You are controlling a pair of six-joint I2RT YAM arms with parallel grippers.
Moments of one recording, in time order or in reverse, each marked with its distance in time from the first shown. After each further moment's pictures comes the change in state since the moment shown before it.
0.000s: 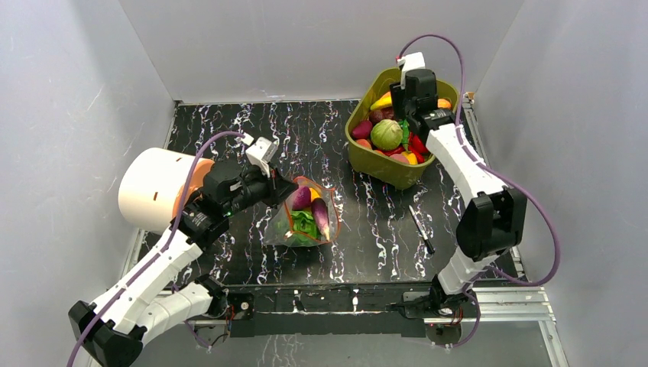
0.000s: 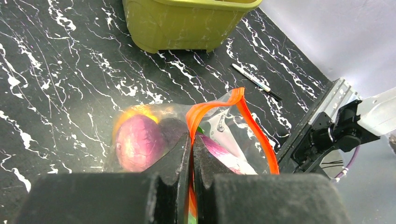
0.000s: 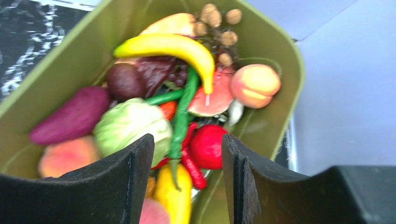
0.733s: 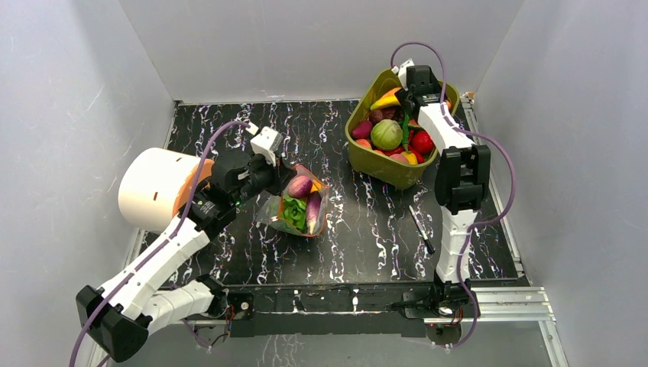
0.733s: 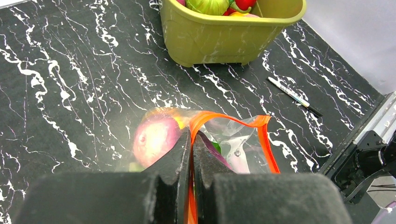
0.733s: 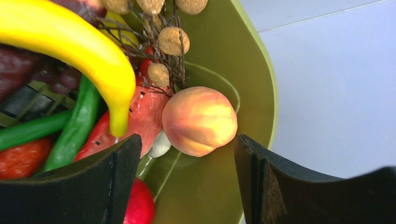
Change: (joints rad) left arm 0.000 0.091 0.066 0.026 -0.126 0.099; right arm -0.151 0.504 0.378 -0.006 0.135 -0.419
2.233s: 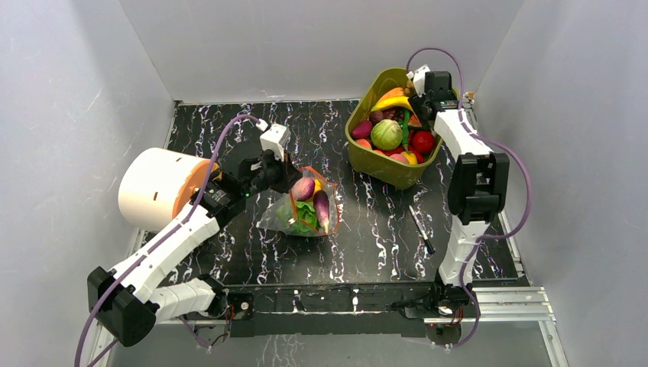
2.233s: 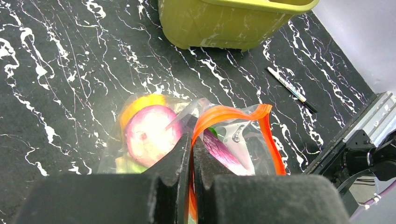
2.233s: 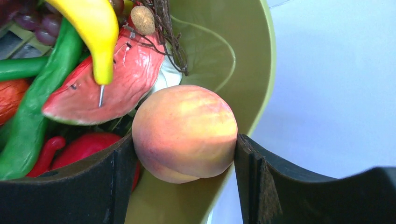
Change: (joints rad) left arm 0.000 0.128 0.055 -0.048 0.010 -0.081; right arm -0.084 -0.125 -0.187 0.007 -0.124 -0.035
